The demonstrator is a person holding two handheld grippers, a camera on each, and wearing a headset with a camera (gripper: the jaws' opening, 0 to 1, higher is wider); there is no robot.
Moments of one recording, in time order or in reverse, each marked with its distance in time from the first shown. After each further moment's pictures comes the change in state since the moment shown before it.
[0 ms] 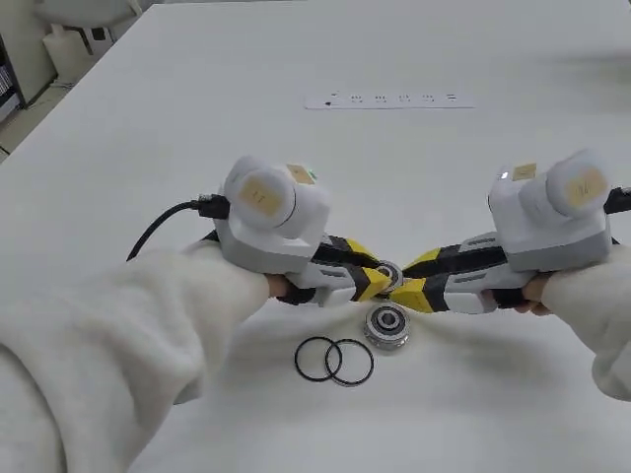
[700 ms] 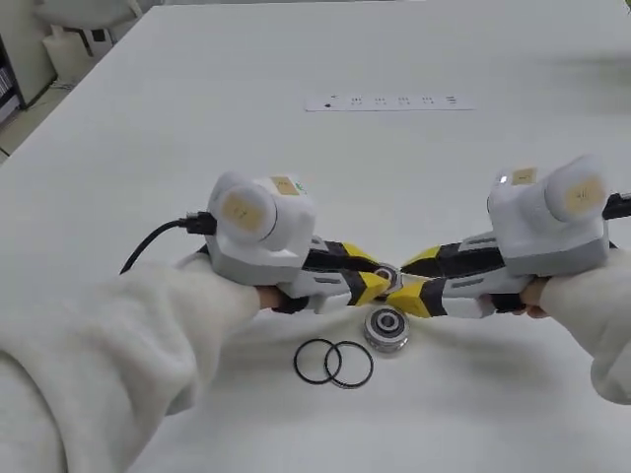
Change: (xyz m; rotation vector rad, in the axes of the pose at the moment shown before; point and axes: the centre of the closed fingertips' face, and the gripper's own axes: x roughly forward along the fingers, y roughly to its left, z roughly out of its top) left arm -0.001 0.000 0.000 -0.015 -0.071 -0.009; right arm 0.005 0.000 0.003 -0.047 -0.011 -0.023
